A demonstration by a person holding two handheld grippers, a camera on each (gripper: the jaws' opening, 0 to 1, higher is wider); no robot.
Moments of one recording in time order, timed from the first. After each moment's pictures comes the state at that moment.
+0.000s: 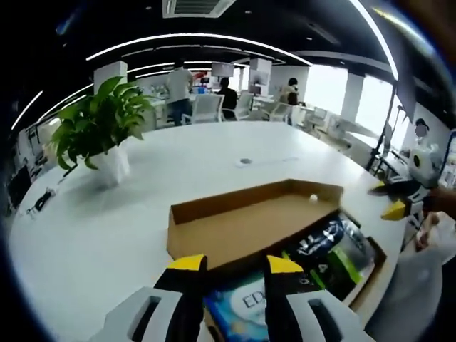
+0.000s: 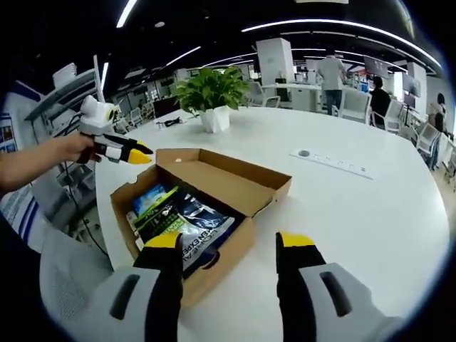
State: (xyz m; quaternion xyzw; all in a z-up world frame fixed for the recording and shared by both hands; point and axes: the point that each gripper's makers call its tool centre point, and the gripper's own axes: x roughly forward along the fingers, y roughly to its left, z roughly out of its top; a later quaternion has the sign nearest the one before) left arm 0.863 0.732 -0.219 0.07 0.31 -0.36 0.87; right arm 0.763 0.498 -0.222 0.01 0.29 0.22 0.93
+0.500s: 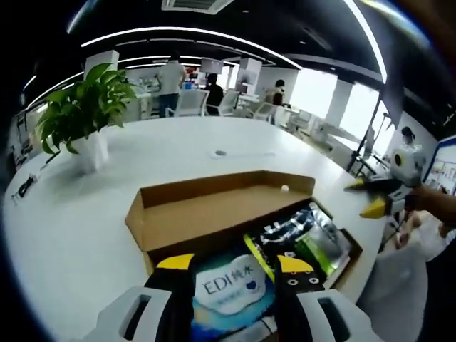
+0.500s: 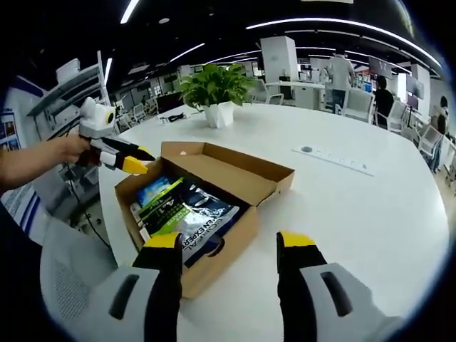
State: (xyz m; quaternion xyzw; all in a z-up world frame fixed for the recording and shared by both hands) left arm 0.824 0.711 -0.234 0.03 0.33 -0.41 0.85; right arm 0.750 0.500 -0.225 0.01 0.29 0.23 0.93
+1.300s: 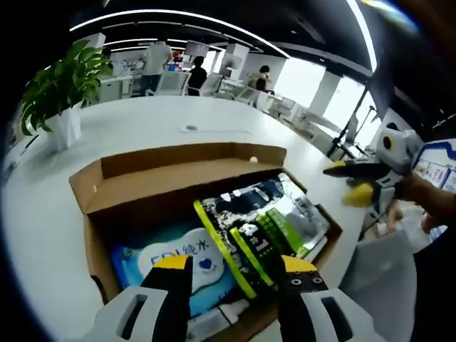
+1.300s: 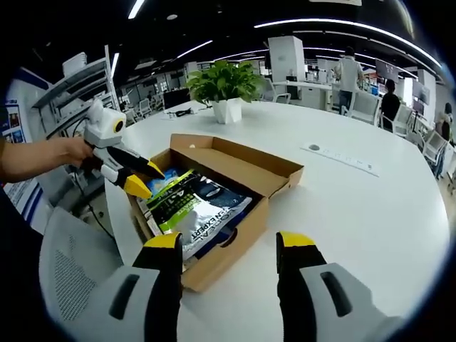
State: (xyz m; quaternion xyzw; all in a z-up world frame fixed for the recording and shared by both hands) left arm 0.779 0.681 -0.269 0.01 0.39 -0.45 0.80; right arm 0.735 0.509 -0.231 0.00 0.30 0.25 0.92
